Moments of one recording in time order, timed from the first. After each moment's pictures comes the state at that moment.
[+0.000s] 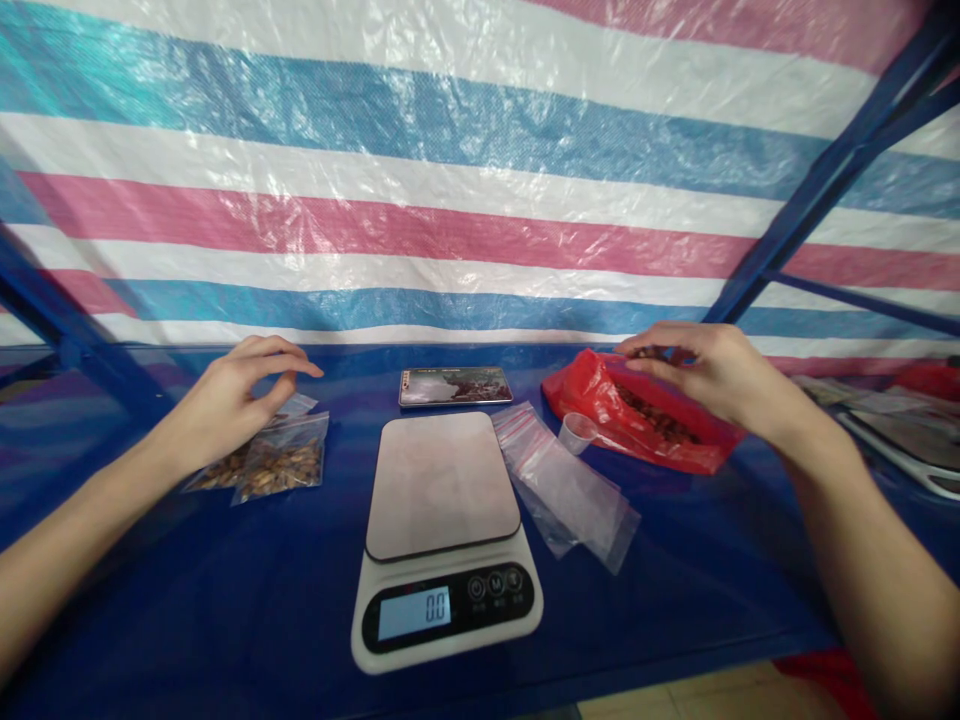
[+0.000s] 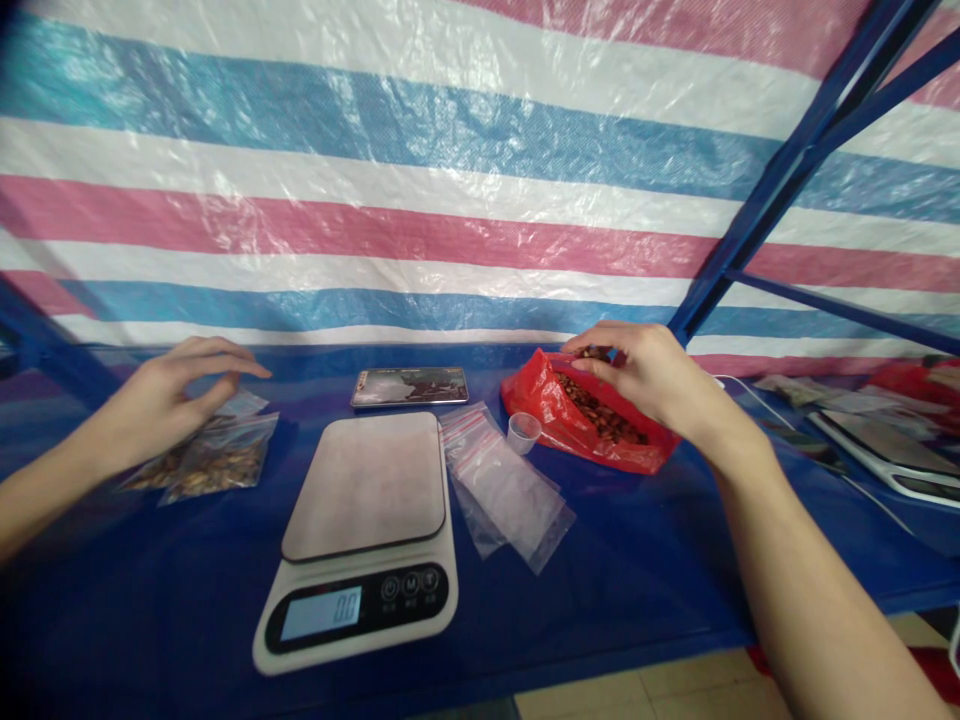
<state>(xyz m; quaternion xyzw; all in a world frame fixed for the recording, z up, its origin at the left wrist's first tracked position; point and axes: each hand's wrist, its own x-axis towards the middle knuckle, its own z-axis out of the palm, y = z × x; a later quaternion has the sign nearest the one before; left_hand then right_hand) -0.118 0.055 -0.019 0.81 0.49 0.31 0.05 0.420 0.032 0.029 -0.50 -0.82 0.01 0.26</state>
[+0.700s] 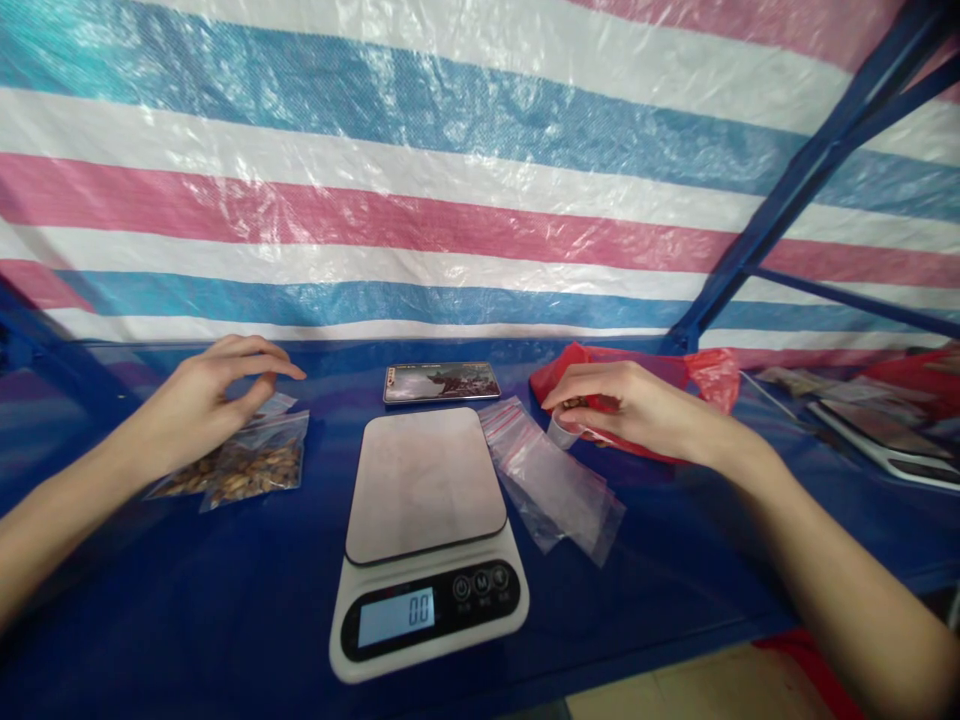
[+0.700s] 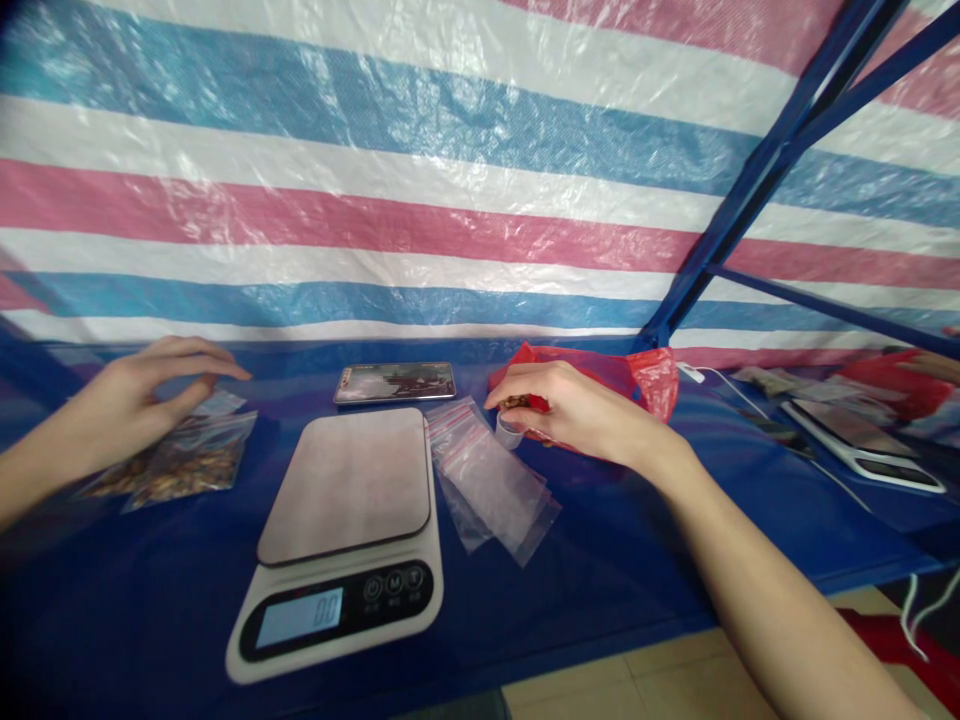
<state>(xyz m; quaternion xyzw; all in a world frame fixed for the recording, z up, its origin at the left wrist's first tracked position) -0.127 0.066 -0.034 0.83 0.47 0.30 -0.01 0.365 0.018 0.007 -0.37 -0.89 0.20 0.19</state>
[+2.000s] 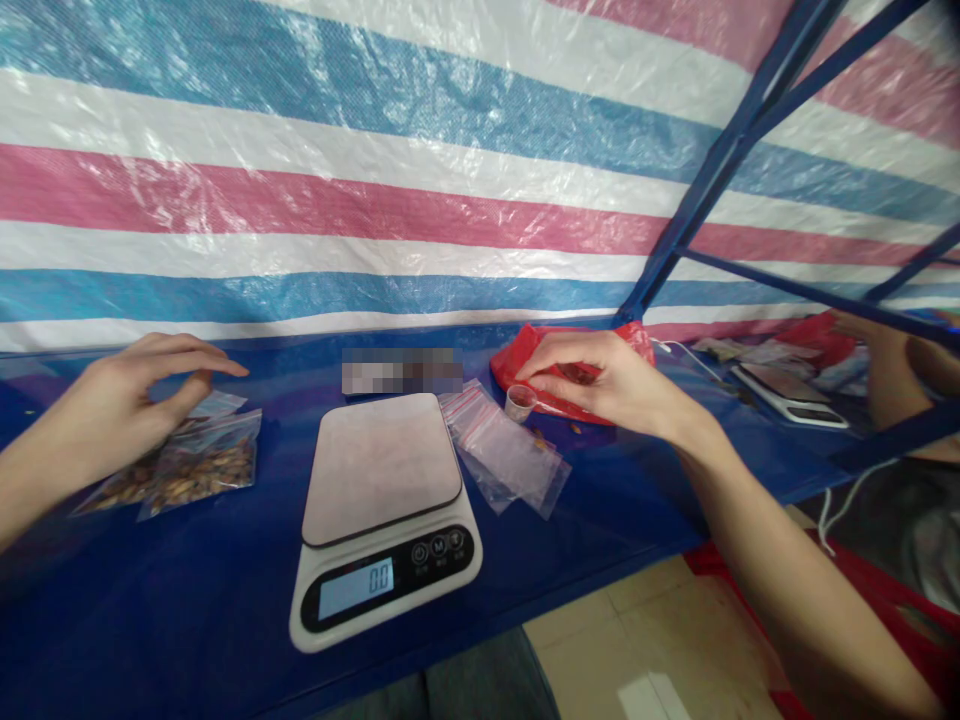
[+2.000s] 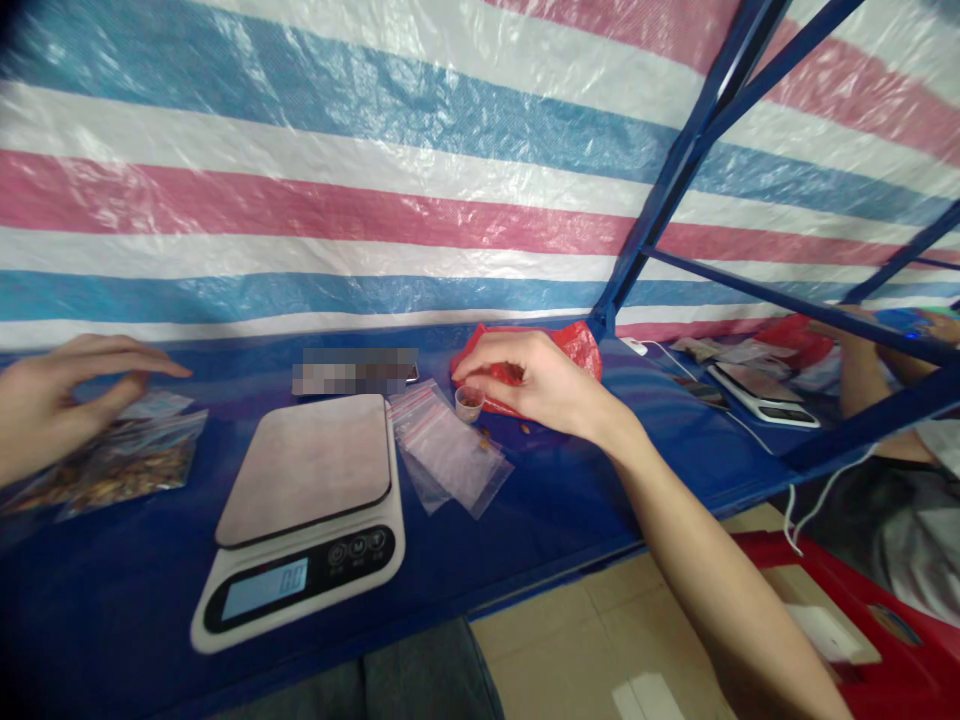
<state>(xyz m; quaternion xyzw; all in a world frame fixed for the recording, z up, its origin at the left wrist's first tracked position) -0.132 0.069 -0.029 0.83 0.47 0.31 0.01 0.371 -0.008 0.012 -0.38 -0.86 0.15 0.30</state>
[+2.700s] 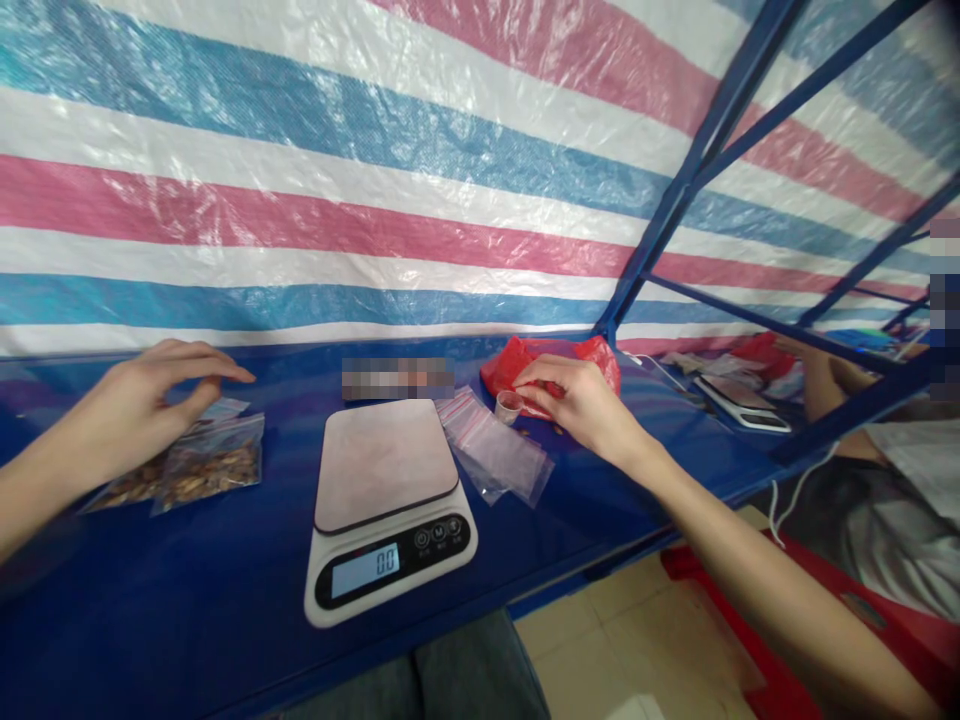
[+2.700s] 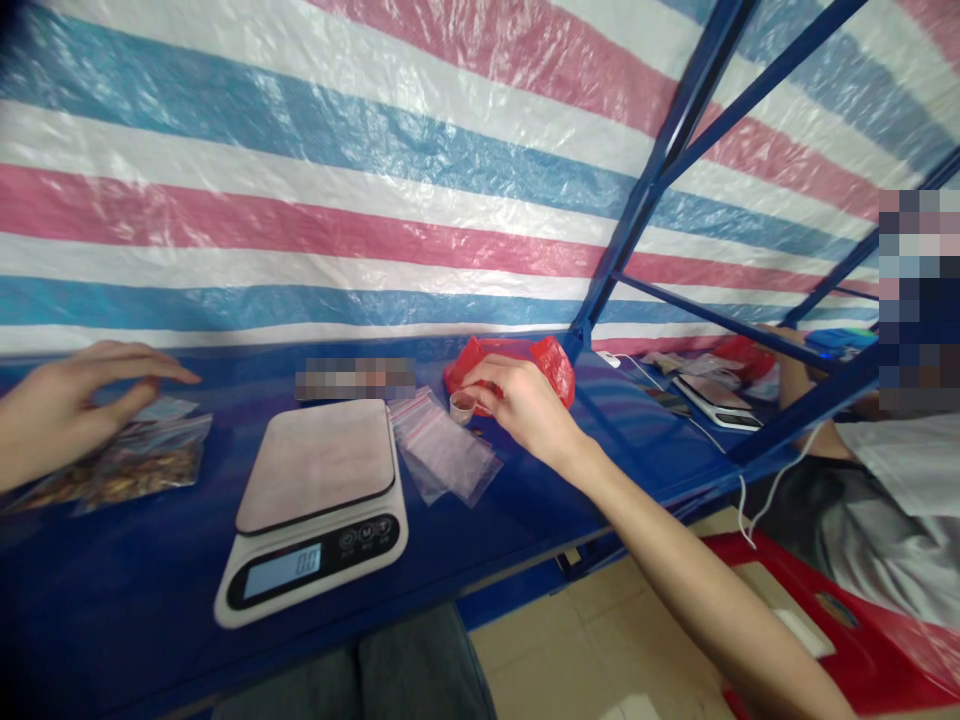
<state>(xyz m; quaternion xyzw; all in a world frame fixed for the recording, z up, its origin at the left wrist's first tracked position) -0.137 0.078 -0.038 0.84 0.45 0.30 -0.03 0.362 -0.024 -0.010 -0.46 -0.83 0.04 0.32</state>
